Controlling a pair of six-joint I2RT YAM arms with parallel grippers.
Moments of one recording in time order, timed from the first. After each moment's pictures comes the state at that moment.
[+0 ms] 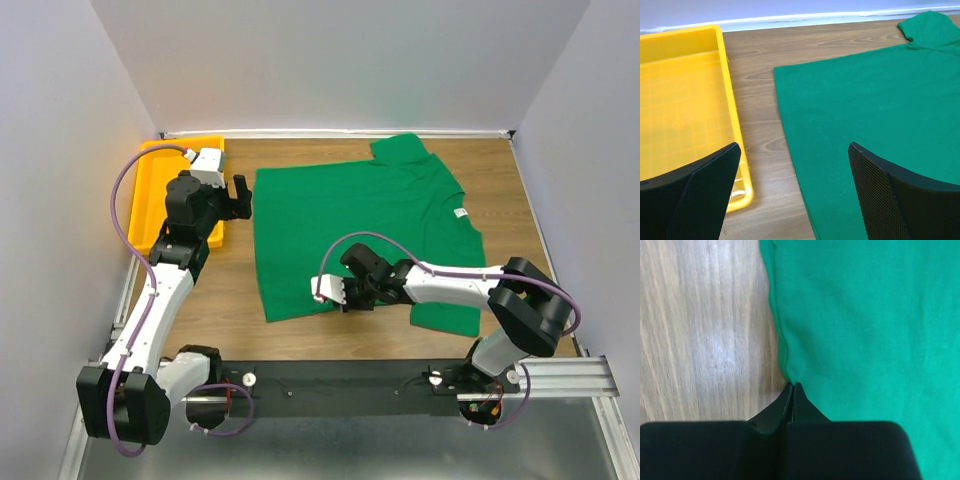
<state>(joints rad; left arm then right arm) -0.12 1.04 0.86 -0.08 0.08 -0.07 0.95 1.58 0.80 -0.25 -0.24 -0.70</state>
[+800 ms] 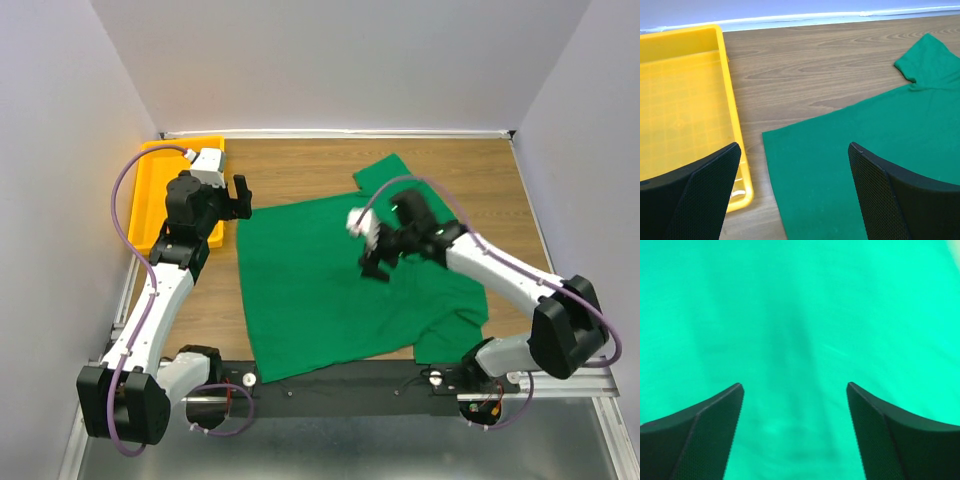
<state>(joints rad) -0.12 1.04 0.86 -0.08 0.08 -0.07 0.70 1.41 0.95 -0.46 -0.50 -0.66</state>
